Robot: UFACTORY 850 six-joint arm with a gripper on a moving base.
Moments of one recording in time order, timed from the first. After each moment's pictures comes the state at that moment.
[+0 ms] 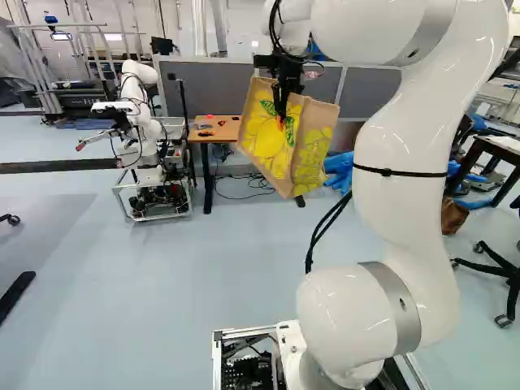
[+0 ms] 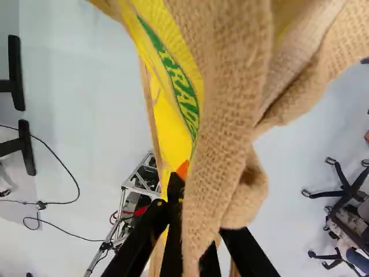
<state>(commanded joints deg) 0.0 -19.9 -96.0 1.4 -74.5 -16.3</state>
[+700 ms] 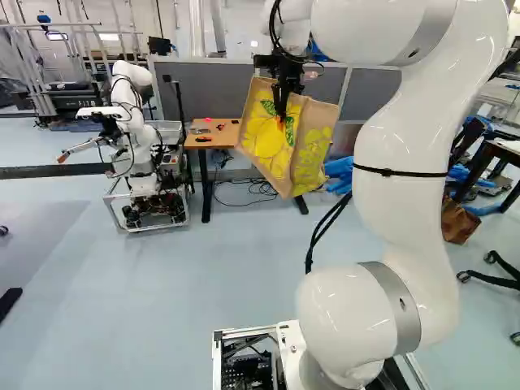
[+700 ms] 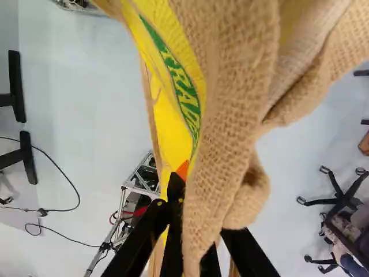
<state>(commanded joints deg) 0.0 -19.9 -96.0 1.4 -74.5 -16.3</state>
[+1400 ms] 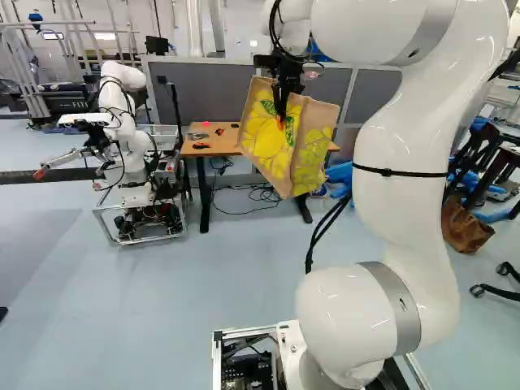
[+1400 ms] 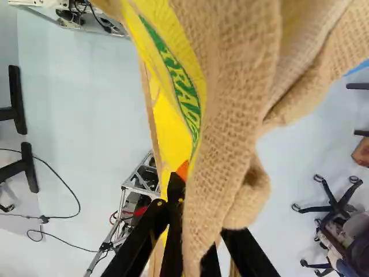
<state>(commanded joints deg) 0.0 -19.9 -96.0 1.4 -74.5 -16.3</state>
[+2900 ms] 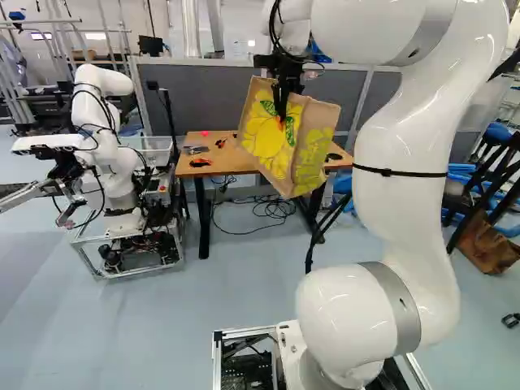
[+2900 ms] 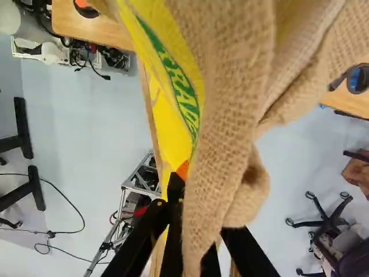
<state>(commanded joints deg) 0.0 -19.9 -96.0 1.4 -74.5 -16.3</state>
